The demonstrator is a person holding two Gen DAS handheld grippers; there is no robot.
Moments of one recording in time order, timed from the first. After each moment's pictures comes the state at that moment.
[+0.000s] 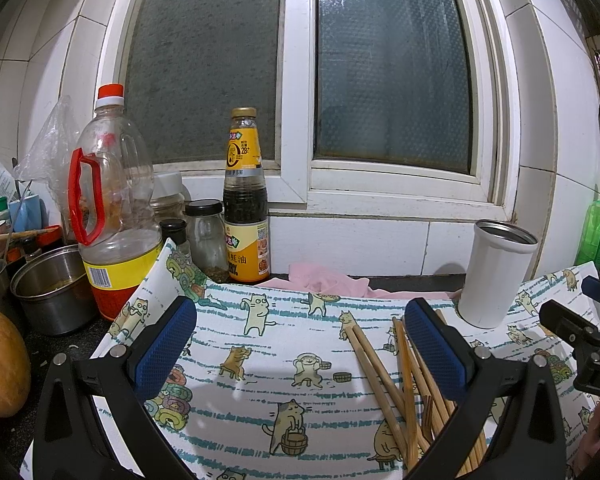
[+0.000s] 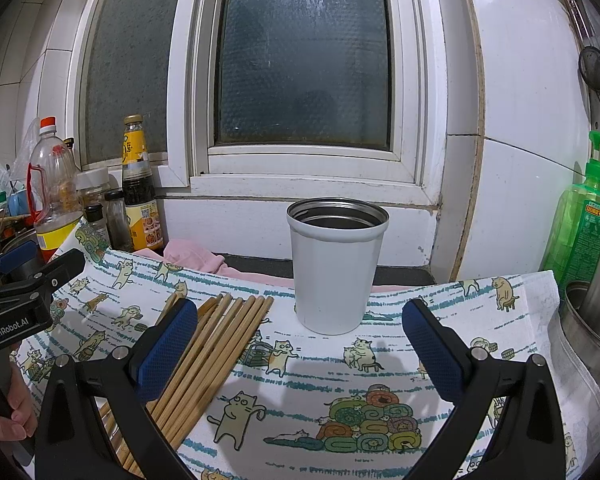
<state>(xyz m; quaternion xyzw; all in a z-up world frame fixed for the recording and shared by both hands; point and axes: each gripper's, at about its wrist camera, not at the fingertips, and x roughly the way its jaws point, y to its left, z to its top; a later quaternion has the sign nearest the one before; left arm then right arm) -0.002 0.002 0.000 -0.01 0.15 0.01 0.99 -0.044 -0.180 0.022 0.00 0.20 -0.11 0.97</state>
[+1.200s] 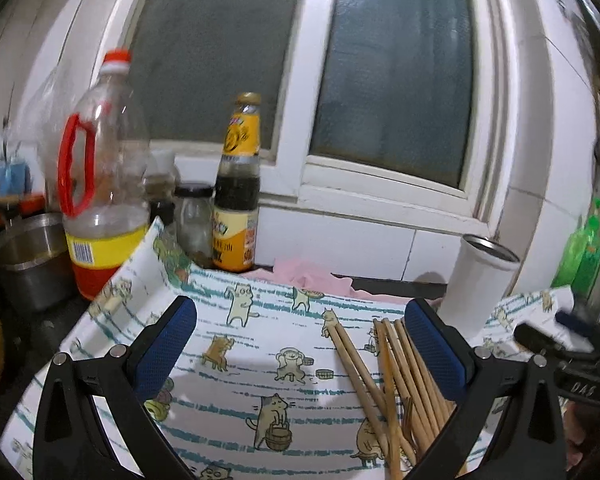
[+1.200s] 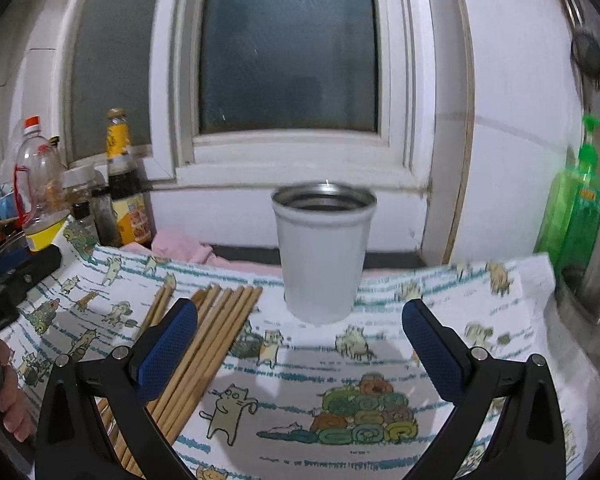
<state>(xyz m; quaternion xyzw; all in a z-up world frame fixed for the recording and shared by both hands) 0.001 0.025 -0.004 -0.12 0.16 -0.04 0.98 -0.029 -0.194 0.014 0.03 0.25 -0.13 0.96</state>
